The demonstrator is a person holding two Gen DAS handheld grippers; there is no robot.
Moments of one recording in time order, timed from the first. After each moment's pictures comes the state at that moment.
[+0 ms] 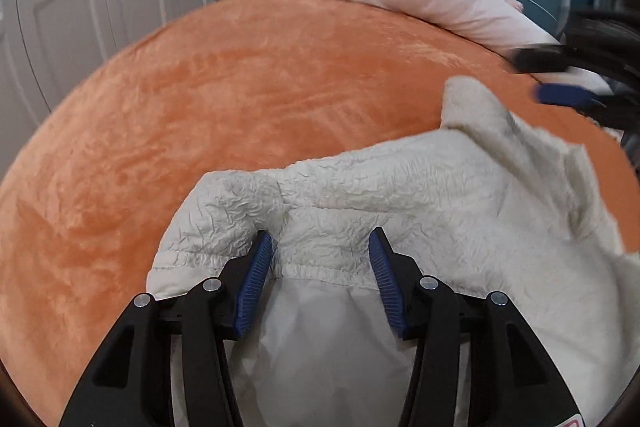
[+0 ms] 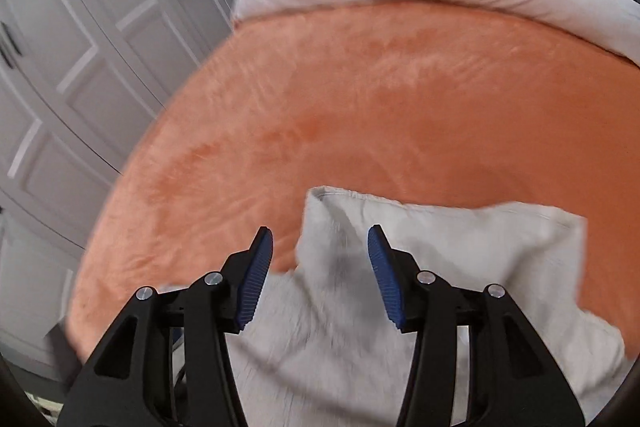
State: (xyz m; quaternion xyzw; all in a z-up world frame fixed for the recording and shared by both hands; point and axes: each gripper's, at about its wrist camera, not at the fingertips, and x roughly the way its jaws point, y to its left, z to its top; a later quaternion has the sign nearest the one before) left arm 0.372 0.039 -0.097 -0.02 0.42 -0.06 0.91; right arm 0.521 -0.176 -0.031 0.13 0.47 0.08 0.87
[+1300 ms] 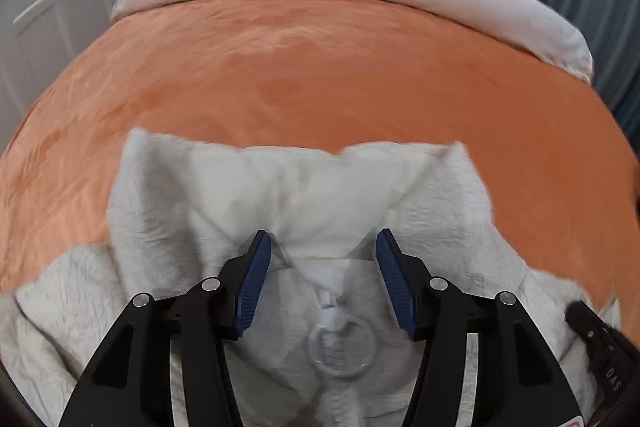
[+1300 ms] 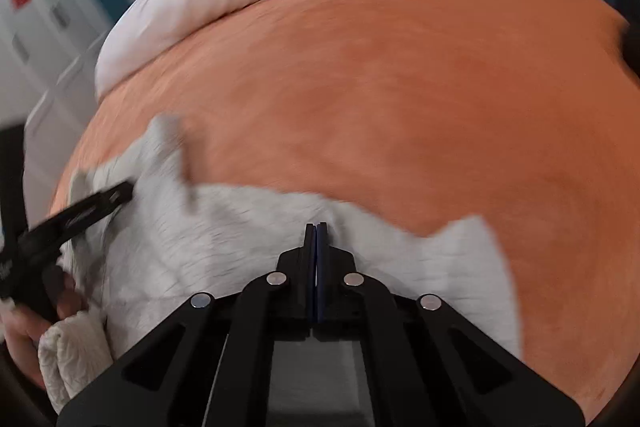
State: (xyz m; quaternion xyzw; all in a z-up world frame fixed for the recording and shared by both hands) left arm 0.468 -0.189 -0.095 0.05 0.46 -0.14 0.88; right arm 0.304 -0.415 -0.106 0.25 0.42 -0.14 0.86
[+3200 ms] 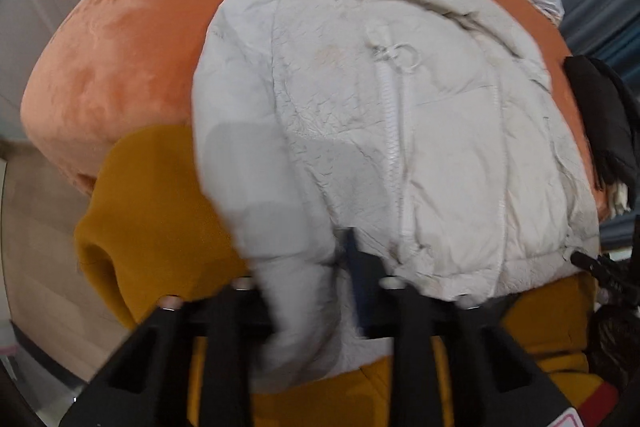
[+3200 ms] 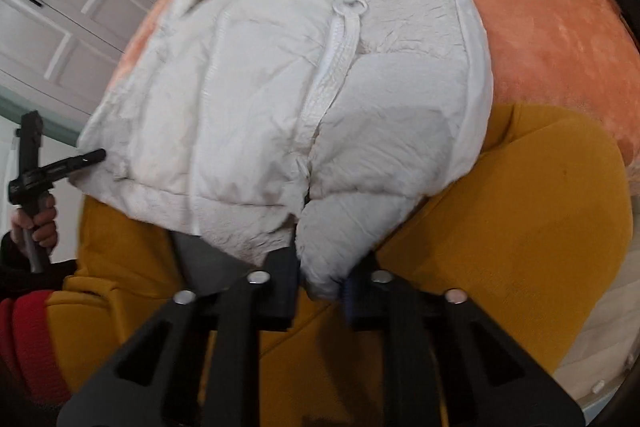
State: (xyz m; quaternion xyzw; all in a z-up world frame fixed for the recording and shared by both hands) left arm 0.056 0.157 -0.027 -0.01 0.62 -0.17 0.77; right arm -0.122 -0.251 -0.036 0.20 0.58 0.07 0.78
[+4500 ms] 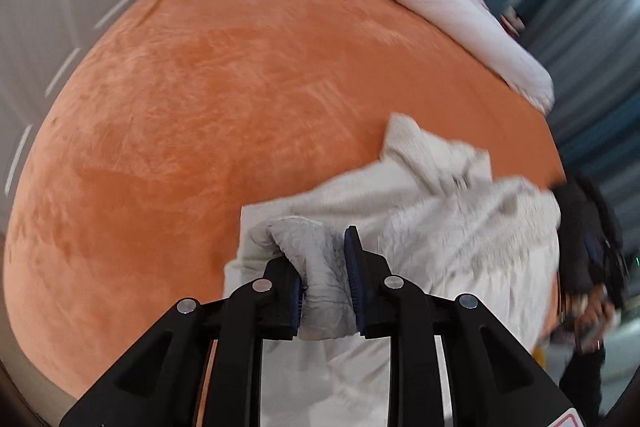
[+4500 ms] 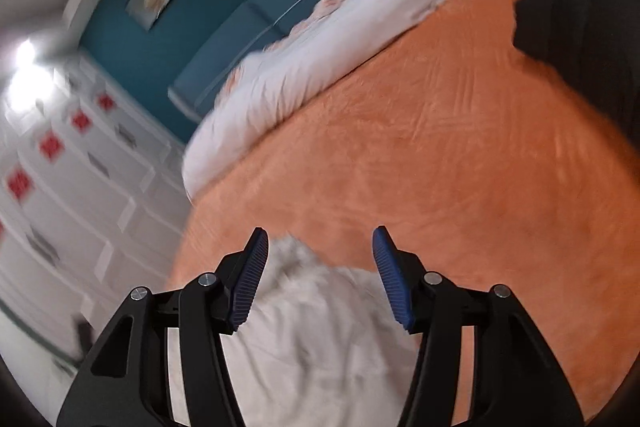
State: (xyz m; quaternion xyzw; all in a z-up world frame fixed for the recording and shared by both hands) left arm 0.363 0.162 0.029 -0.07 0.56 -0.21 0.80; right arm 0.101 -0.440 0.036 0.37 0.27 -0.08 0.89
